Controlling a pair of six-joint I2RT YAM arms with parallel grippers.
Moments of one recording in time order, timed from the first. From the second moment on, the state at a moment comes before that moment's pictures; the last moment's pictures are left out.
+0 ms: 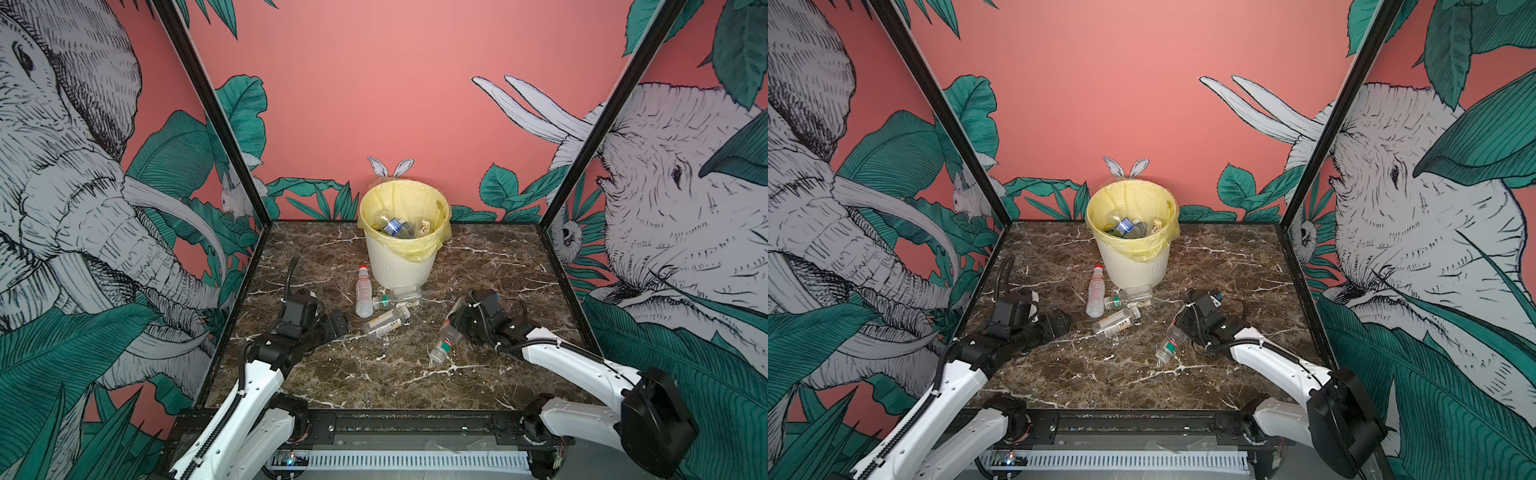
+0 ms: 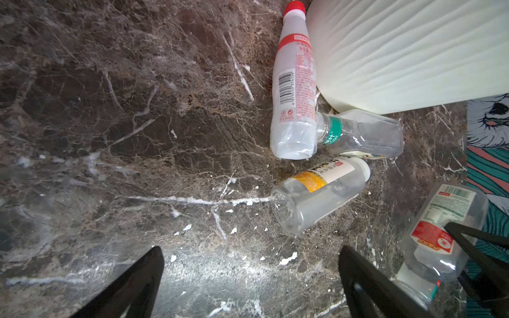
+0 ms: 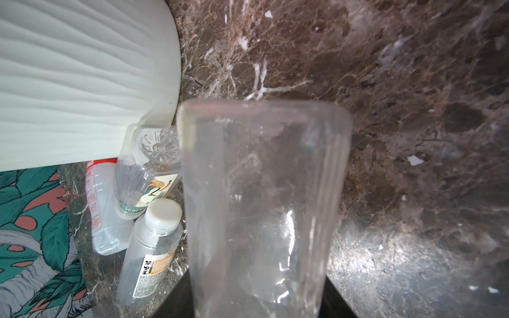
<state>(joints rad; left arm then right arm) -0.32 0.77 0.63 -0.72 0.09 -0.68 0.63 1.18 0.67 -0.38 0.06 1.16</state>
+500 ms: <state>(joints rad) -0.32 0.77 0.60 -0.70 0.07 -0.70 0.61 1.05 0.71 -0.34 -0.02 1.04</state>
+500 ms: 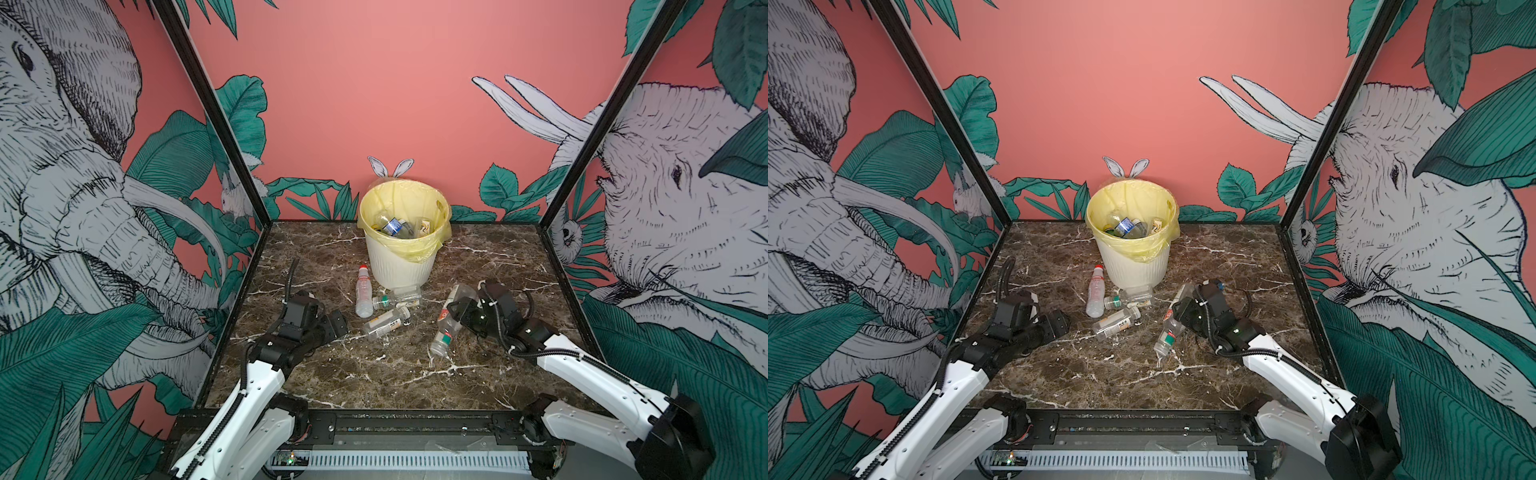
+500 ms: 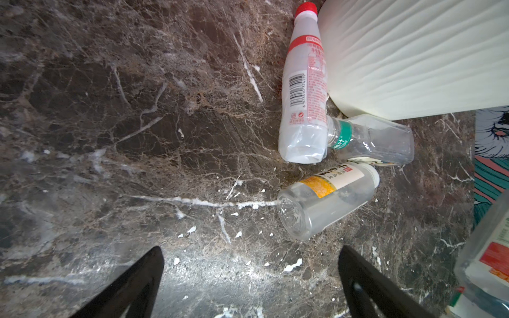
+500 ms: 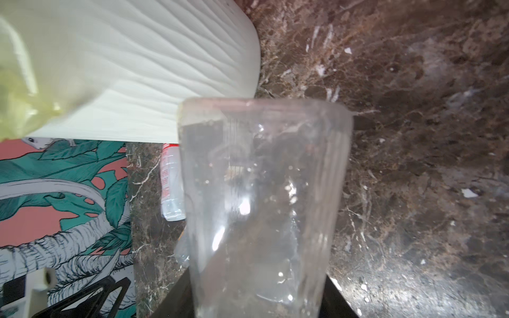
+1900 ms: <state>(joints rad) -0.32 0.75 0.59 -0.71 0.04 -0.68 0.57 1.04 1.01 -0.37 -0.07 0.87</state>
